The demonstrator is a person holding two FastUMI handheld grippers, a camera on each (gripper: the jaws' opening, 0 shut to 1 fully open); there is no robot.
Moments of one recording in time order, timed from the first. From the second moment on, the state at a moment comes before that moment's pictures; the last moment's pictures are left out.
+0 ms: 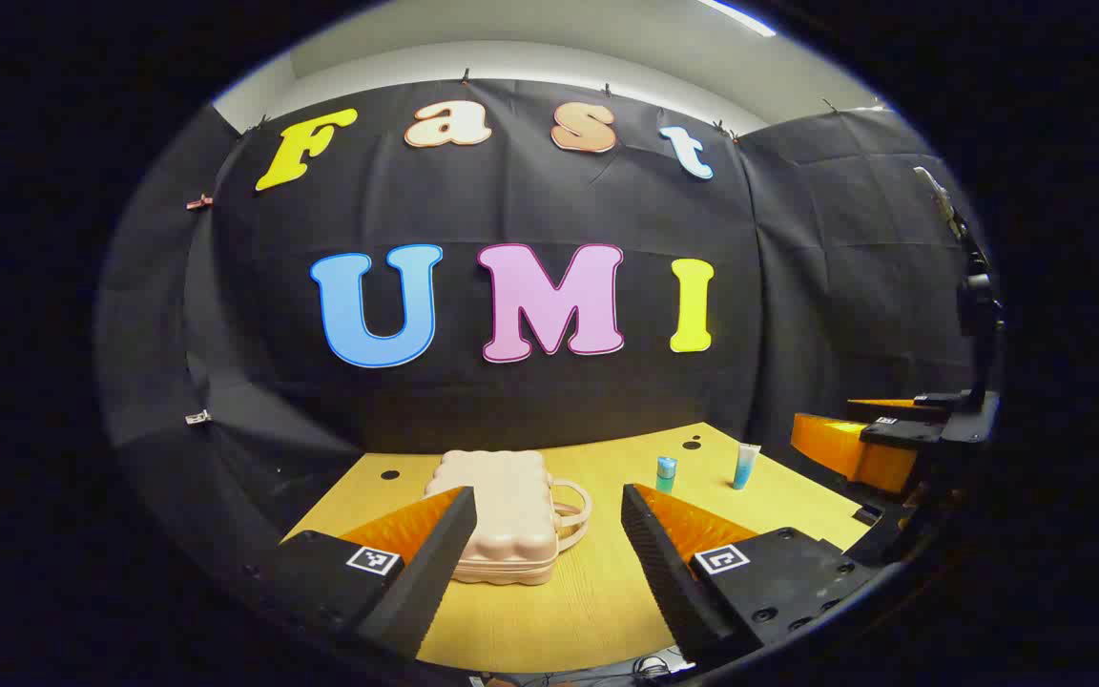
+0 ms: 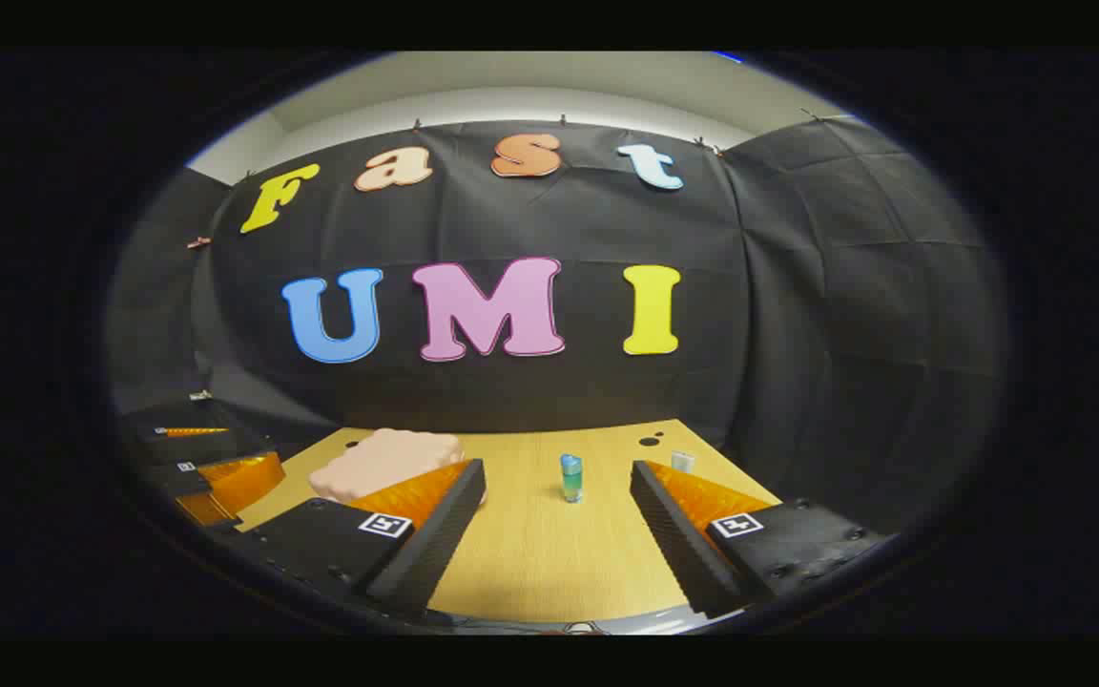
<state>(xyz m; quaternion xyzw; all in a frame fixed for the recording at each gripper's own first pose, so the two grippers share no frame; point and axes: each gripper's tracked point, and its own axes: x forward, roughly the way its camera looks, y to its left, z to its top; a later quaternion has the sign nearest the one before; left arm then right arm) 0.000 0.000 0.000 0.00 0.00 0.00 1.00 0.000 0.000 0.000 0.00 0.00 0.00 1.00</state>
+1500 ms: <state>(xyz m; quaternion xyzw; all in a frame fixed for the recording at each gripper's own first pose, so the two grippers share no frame) 0.192 -0.060 -0.053 0.00 0.10 -0.01 1.00 0.121 -0.045 -0.001 -0.01 0.01 0.00 1.00</state>
